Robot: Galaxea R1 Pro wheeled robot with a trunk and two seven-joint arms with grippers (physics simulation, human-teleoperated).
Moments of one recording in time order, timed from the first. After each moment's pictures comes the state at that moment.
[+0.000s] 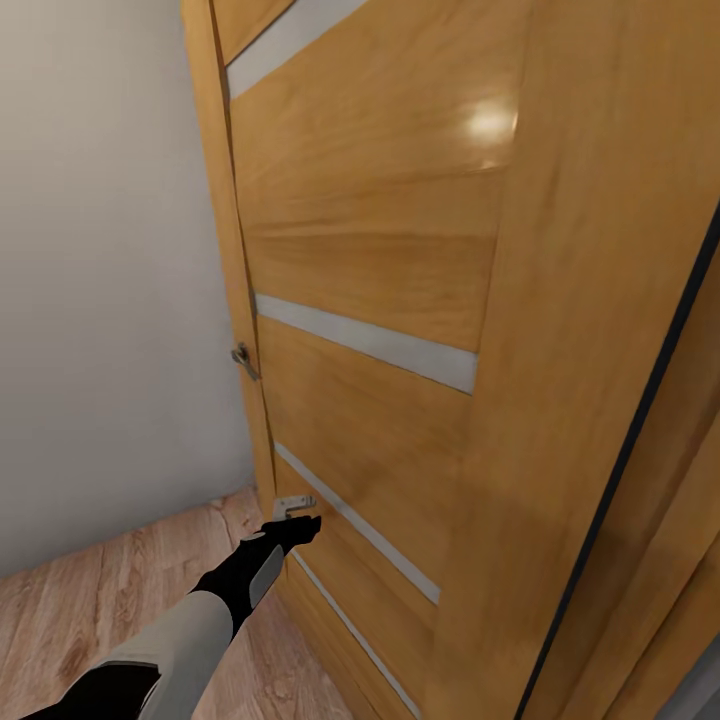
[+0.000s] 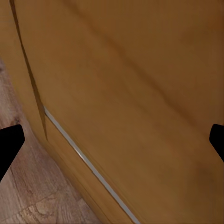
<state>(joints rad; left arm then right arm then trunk) -0.78 -0.14 0.00 -0.34 0.15 0.12 0.03 0.14 -0.07 0.01 0.07 0.18 -0.91 0.13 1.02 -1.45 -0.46</state>
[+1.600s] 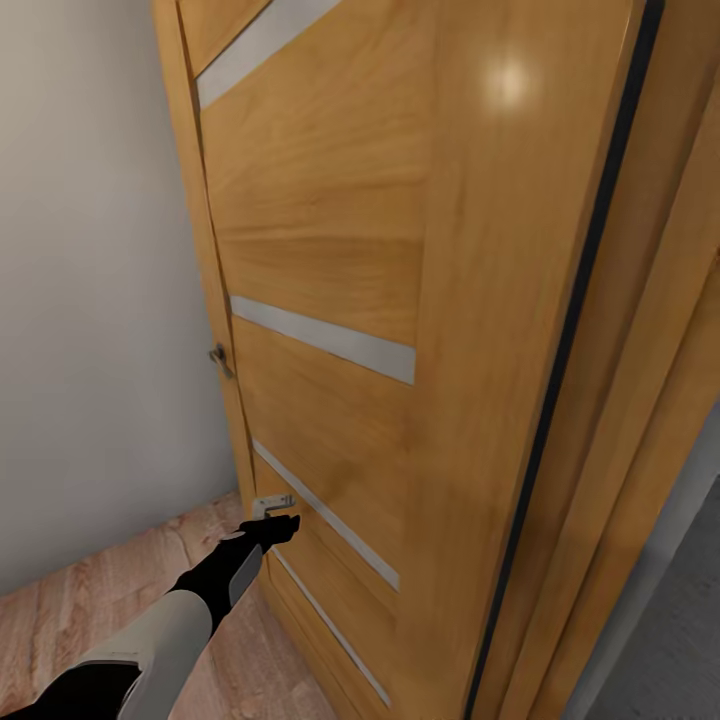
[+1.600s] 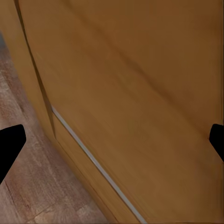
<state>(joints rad) -0.78 -0.07 0.01 -0.34 0.13 0.12 0.04 0.14 -0.07 0.01 0.07 0.18 -0.90 0.13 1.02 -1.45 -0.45</state>
